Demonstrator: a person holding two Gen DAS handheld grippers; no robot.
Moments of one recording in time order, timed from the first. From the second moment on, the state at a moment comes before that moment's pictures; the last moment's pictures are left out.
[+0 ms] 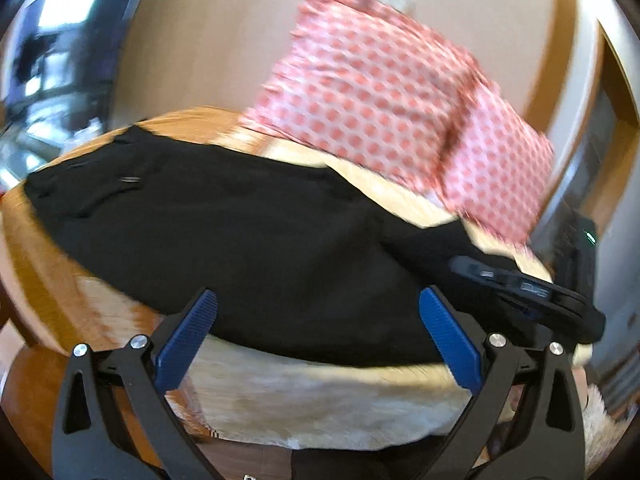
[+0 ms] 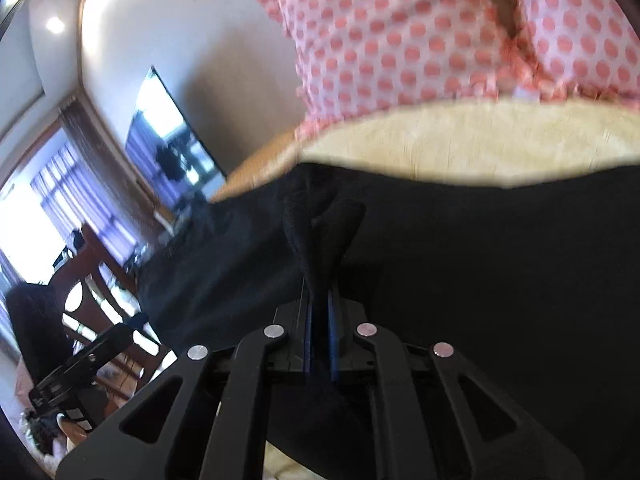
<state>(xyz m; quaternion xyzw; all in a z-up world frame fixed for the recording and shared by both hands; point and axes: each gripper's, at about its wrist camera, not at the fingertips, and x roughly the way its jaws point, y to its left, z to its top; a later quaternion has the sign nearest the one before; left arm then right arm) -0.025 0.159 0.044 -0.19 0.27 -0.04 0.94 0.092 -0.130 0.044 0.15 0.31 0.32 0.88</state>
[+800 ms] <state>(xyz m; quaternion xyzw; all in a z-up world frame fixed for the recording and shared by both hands) -0.017 0.283 0.024 -0.37 0.29 0.07 0.88 0.062 -0.078 0.008 0.04 0.33 0.40 0.85</state>
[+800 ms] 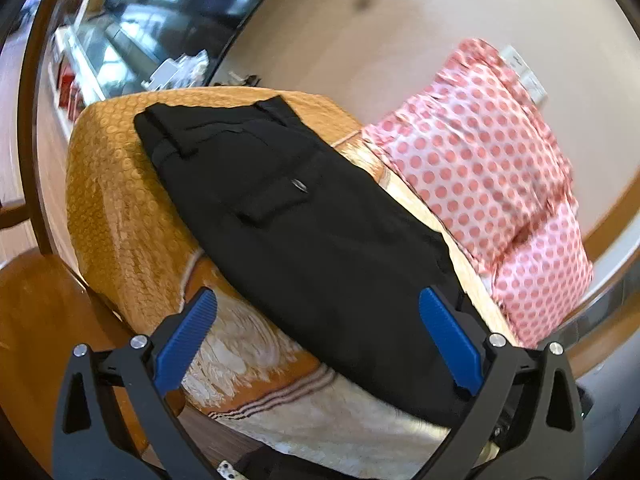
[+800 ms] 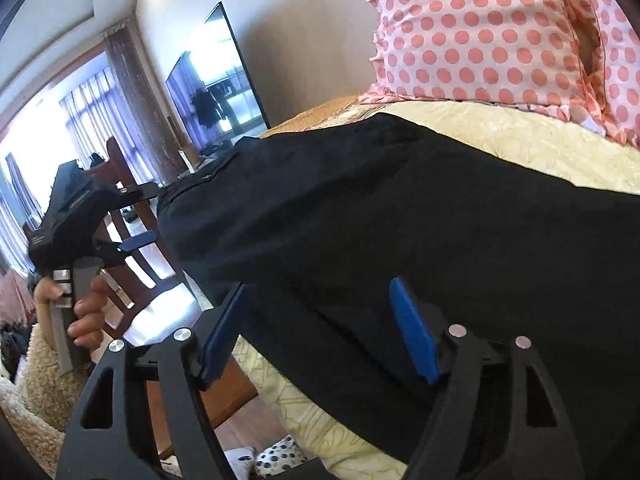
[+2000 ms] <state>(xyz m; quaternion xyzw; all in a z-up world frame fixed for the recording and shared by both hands) 0.023 0.306 0.031 -0.44 0.32 0.13 0.83 0.060 -0.077 0.004 0.05 0.32 0.42 0.85</state>
